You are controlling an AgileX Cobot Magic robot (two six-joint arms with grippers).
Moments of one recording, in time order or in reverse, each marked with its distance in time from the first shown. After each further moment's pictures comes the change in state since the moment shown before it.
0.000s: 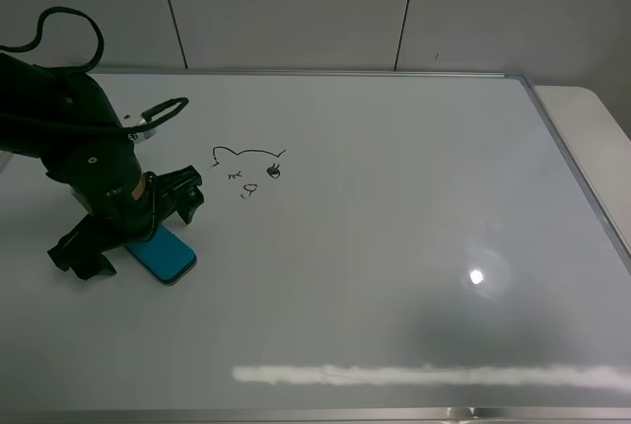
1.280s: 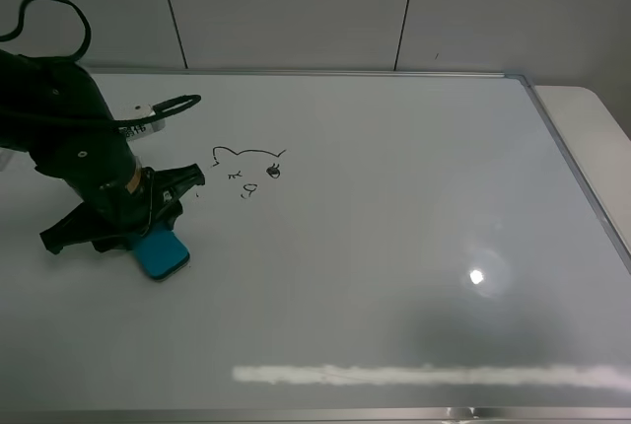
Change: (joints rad) left arm 0.000 -0.054 0.000 0.028 0.010 0.176; right arm 0.000 0.000 0.000 0.000 0.000 0.000
